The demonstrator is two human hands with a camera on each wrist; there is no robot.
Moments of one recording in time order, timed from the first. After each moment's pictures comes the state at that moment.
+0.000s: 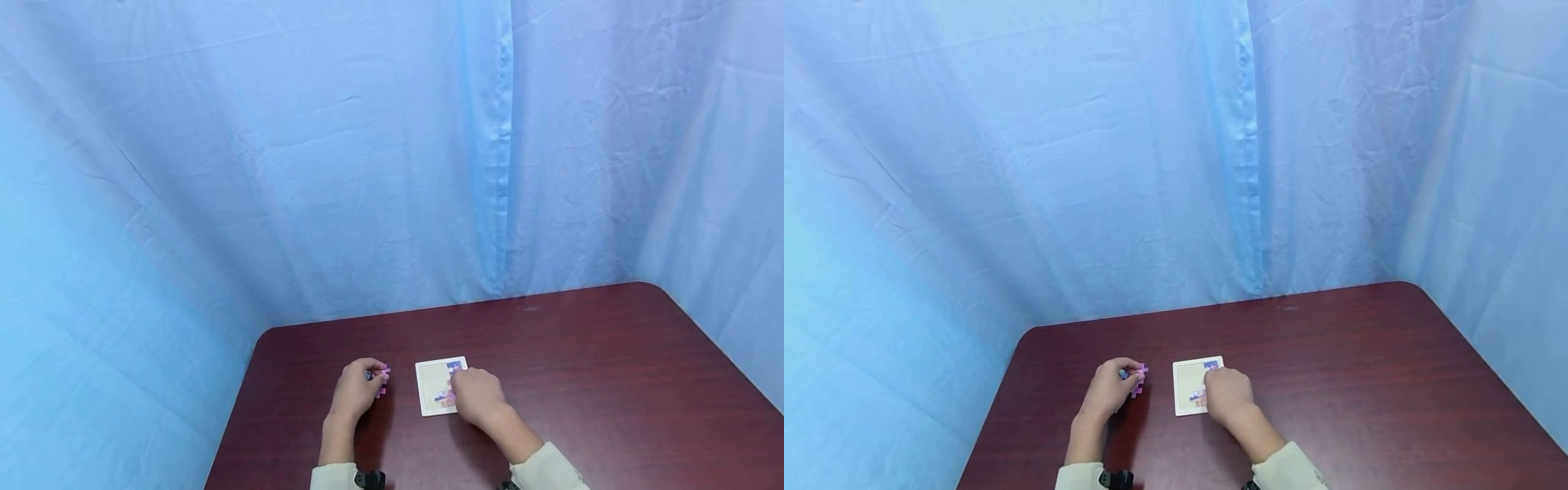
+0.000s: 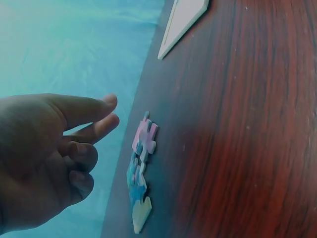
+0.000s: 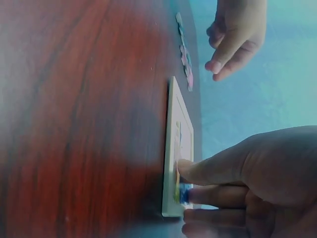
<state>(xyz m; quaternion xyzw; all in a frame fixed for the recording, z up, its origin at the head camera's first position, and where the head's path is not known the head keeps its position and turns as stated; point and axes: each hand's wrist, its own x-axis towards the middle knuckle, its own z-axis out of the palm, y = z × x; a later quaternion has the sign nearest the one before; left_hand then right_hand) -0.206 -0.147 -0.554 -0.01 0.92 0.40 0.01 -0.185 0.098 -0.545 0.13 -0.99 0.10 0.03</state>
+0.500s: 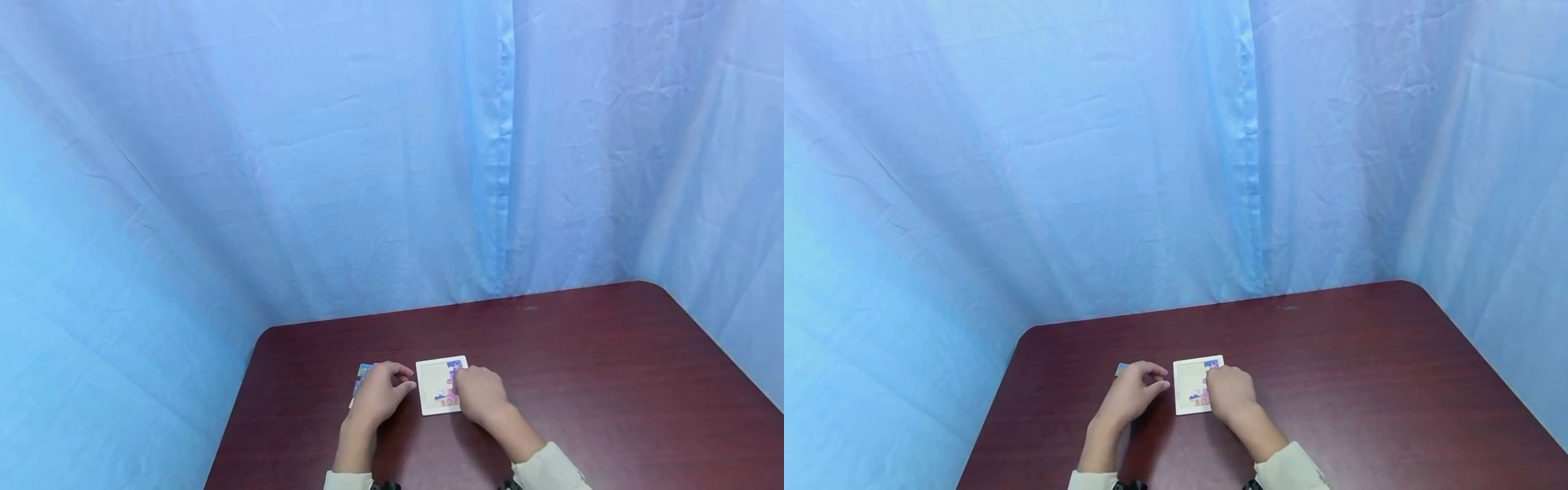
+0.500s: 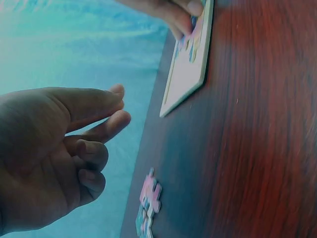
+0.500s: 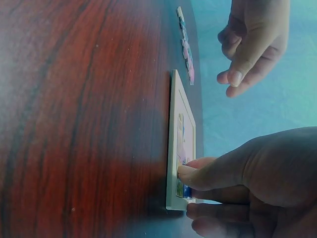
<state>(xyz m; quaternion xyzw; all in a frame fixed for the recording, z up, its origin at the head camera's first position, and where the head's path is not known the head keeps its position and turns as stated) -0.192 -0.110 -0.541 0.07 0.93 0.37 0.03 -0.188 0.103 -0.544 0.13 -0.99 0.10 0.04</state>
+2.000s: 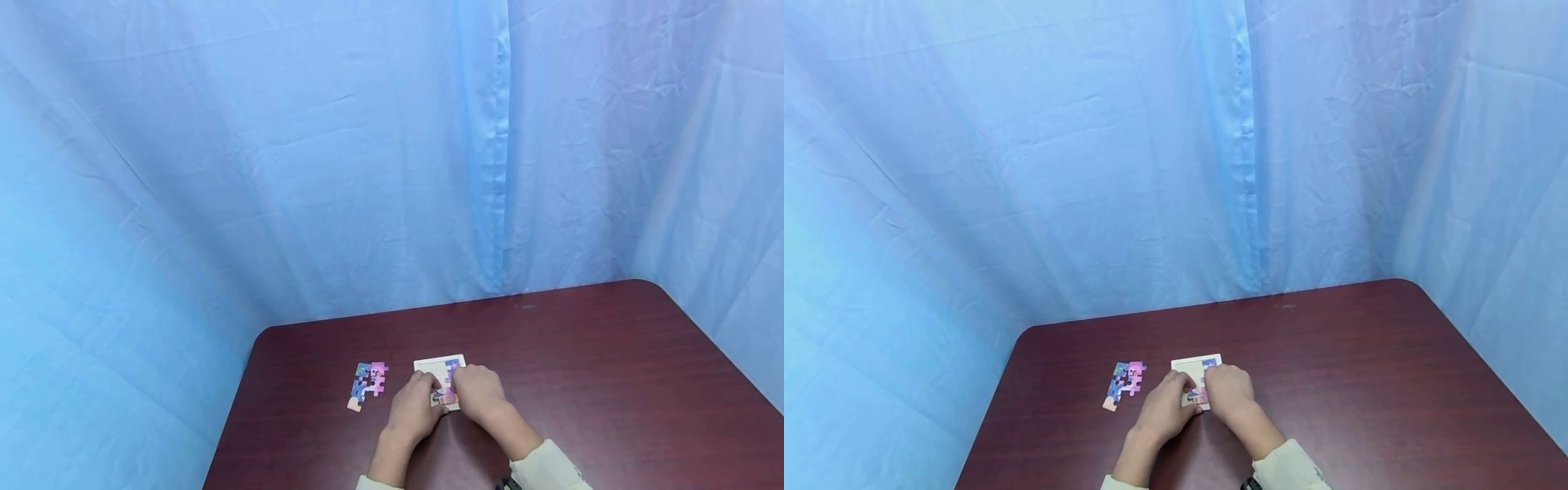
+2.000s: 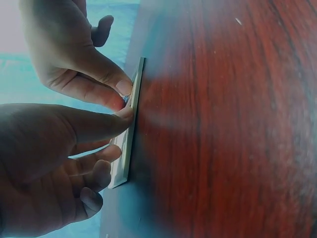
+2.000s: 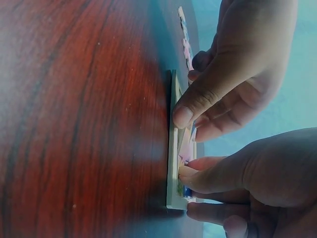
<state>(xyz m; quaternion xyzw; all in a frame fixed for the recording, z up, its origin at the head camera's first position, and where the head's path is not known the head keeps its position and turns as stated) -0.172 -0.052 -0.566 0.14 0.96 0.24 -0.03 -0.188 0.103 -0.543 0.13 -0.98 0.11 0.04</state>
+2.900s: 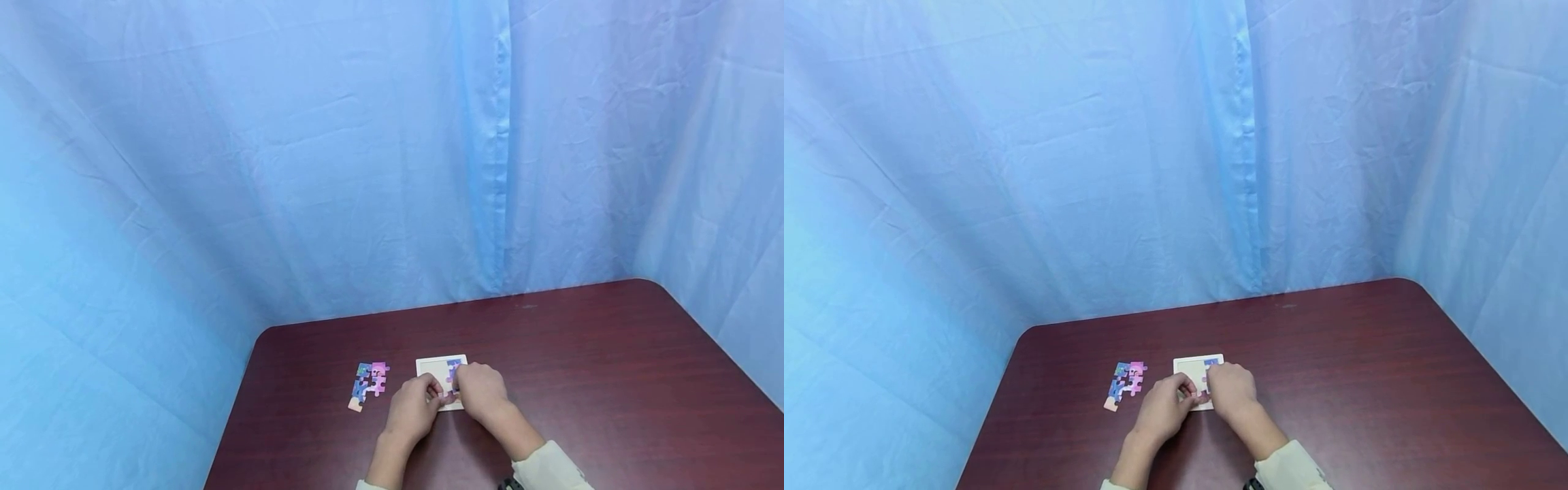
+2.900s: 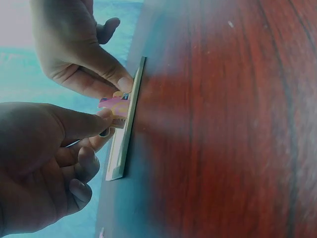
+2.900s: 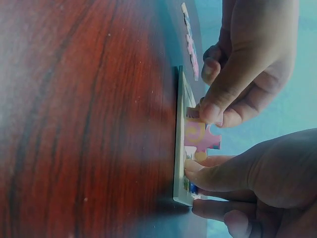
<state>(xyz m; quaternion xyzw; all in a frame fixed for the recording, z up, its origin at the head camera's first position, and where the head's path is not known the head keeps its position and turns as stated) -0.175 -0.055 -0.568 0.11 0.94 0.33 -0.03 -0.191 0.105 -0.543 0.11 -0.99 0.12 0.04</state>
